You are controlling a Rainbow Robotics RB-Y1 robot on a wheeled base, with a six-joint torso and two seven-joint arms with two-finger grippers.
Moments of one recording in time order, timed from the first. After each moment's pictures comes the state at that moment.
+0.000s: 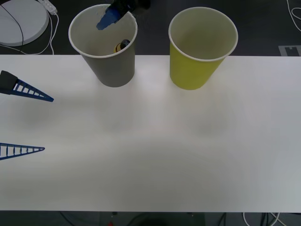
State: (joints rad) right arm -1.55 -0.74 0.88 -1.36 1.50 -1.03 -1.36; left arm 0.08 1.30 0.25 -1.93 -0.95 -1.31 0.09
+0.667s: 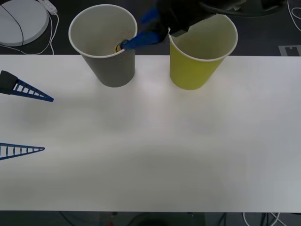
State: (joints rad) right arm -1.37 -1.00 0.86 -1.62 1.25 -0.94 -1.18; left arm 0.08 1.30 0.25 -1.93 -0.95 -1.31 0.09
